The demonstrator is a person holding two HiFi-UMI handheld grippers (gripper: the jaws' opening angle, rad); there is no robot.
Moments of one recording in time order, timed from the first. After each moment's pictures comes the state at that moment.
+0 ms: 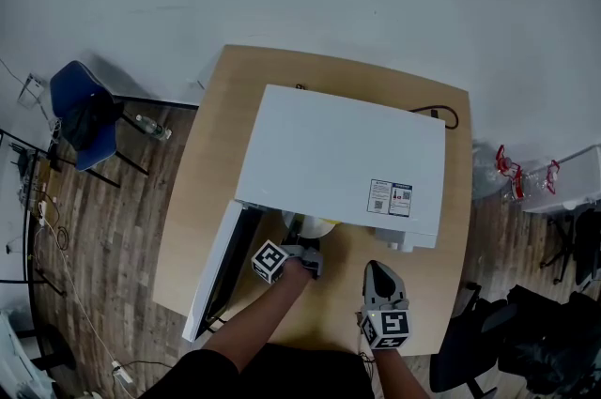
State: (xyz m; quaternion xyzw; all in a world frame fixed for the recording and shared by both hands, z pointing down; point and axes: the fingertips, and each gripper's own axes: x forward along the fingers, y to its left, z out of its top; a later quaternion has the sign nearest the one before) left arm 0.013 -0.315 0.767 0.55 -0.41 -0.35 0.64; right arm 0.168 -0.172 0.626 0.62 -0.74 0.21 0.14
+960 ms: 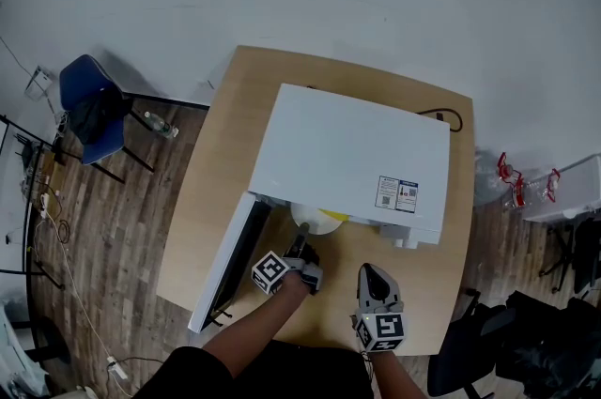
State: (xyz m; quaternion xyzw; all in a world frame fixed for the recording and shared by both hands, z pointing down) left arm 0.001 -0.265 0.767 0.55 -0.41 -0.31 0.66; right arm 0.136 -0.161 0.615 0.60 -0.76 0.21 0.14
